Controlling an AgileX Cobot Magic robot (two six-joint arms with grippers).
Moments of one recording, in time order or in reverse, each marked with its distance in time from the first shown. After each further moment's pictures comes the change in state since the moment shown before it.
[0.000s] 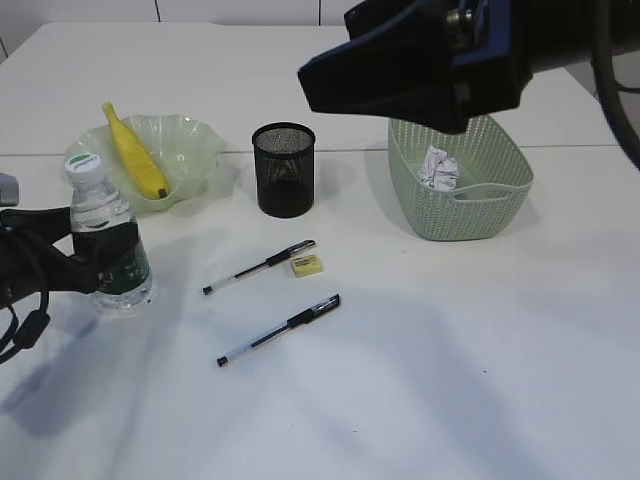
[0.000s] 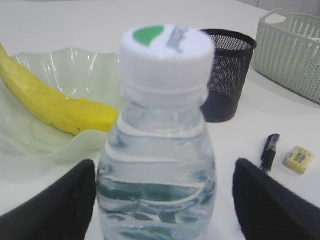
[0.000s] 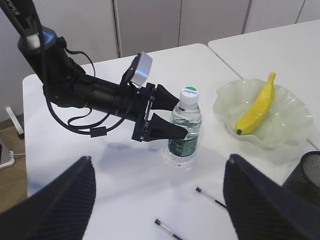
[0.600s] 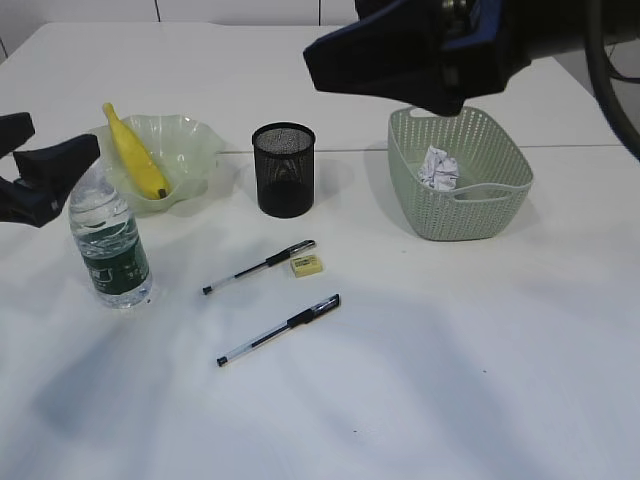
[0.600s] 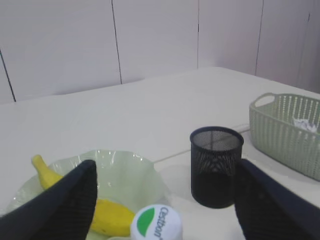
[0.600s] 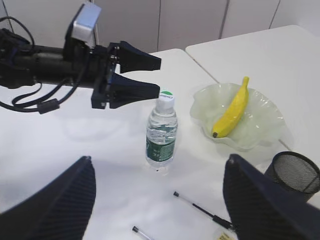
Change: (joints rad) left arm 0.000 -0.350 0.030 -0.007 0.073 -0.025; right arm 0.000 0.000 0.000 0.000 -0.080 -0.004
